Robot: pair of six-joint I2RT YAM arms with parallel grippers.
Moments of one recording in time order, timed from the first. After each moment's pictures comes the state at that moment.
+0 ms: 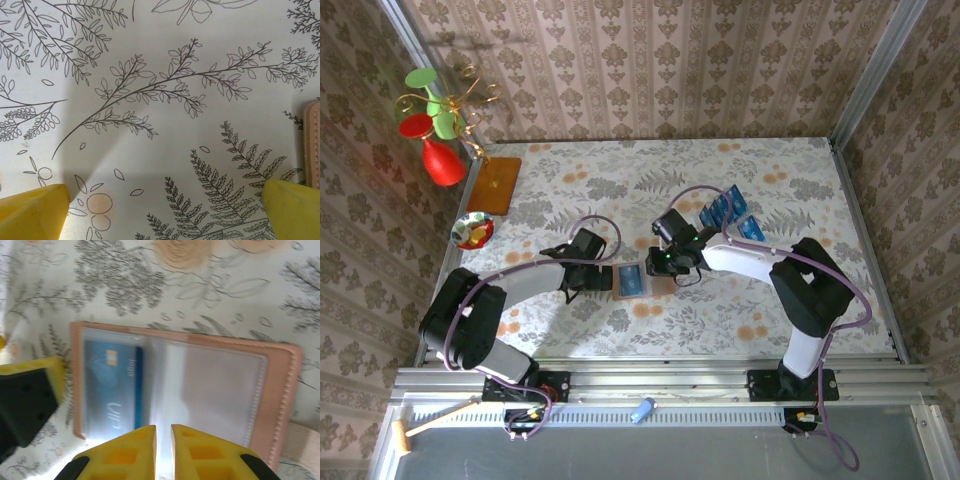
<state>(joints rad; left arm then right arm) -0.59 1.50 0.71 -0.43 -0.16 -0.49 0.71 1.77 1.11 -0.37 -0.19 0.66</state>
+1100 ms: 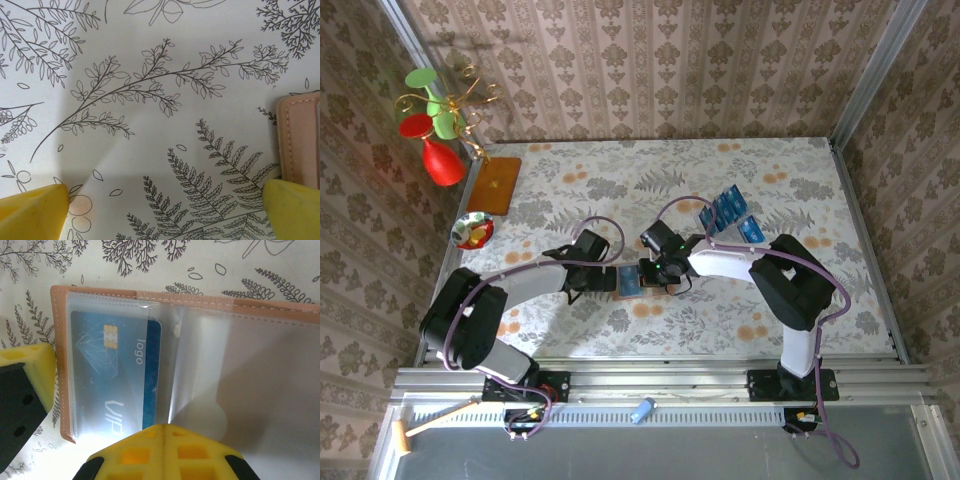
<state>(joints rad) -0.62 1.50 0.71 -0.41 -0.16 -0.49 0.76 1.87 1.11 -0.34 -0.22 0.68</state>
